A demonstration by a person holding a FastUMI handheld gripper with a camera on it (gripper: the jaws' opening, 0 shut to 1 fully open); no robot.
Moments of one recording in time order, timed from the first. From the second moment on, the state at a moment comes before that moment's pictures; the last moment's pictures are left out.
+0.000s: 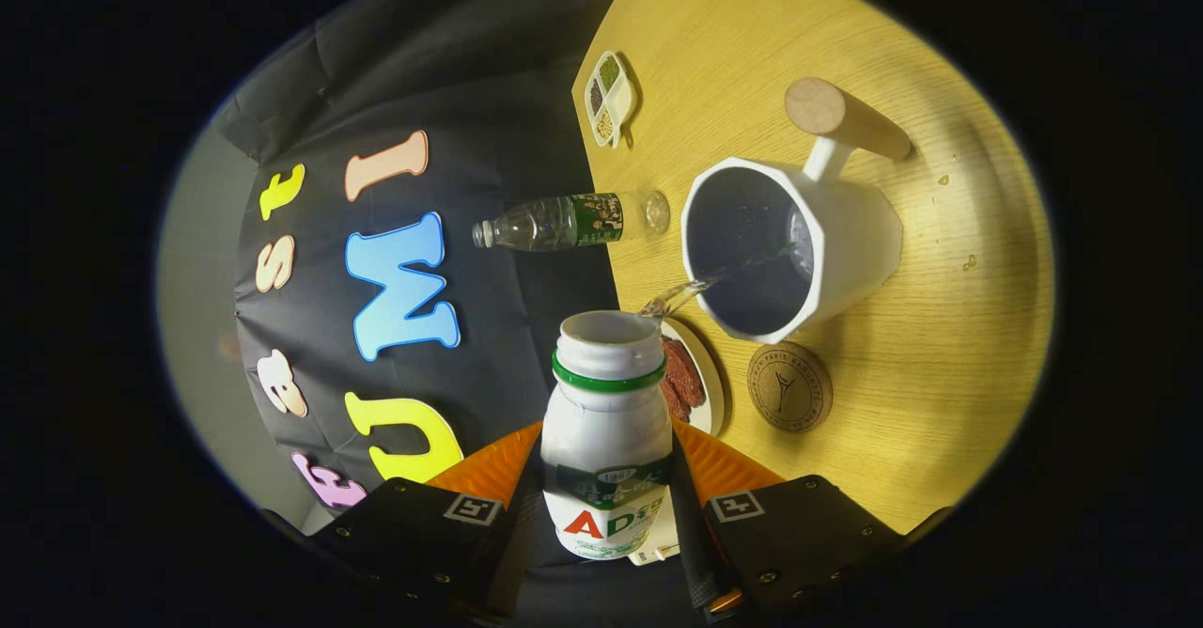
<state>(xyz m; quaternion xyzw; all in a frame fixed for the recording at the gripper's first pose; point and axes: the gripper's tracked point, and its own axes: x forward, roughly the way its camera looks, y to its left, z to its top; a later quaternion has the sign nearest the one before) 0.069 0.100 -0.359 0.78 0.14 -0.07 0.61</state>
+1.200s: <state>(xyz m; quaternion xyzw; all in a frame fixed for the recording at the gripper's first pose) 0.068 0.096 -0.374 0.80 0.14 -0.09 0.58</state>
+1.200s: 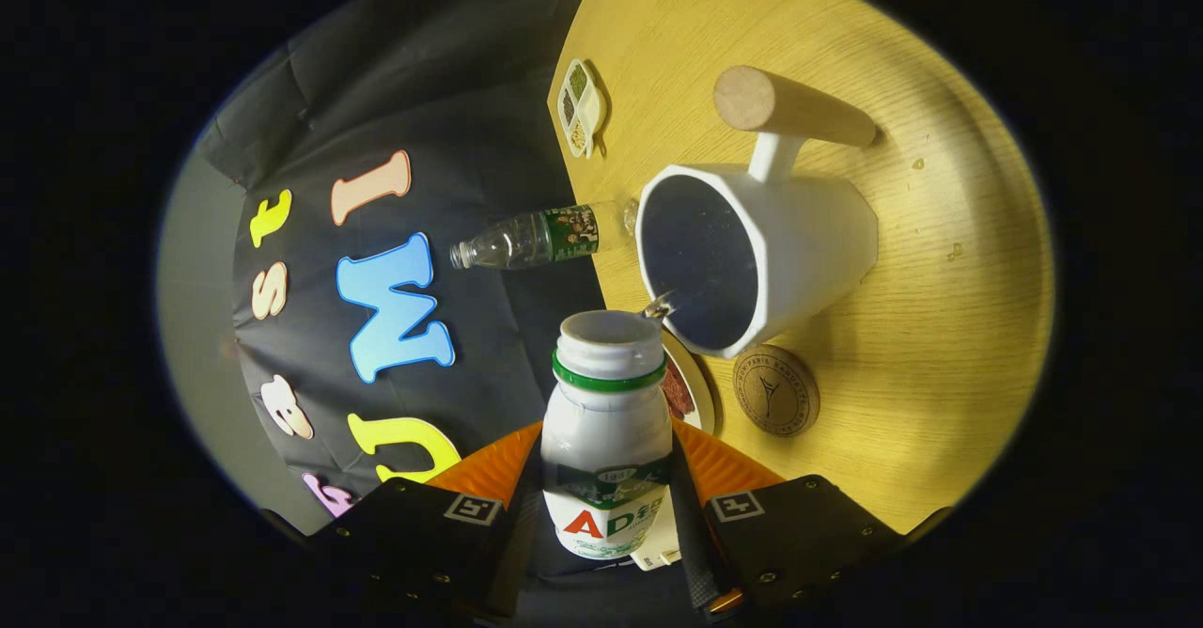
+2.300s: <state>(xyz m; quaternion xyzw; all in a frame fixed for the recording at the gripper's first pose) 0.071 0.101 -0.377 0.79 0.14 -0.08 0.59</state>
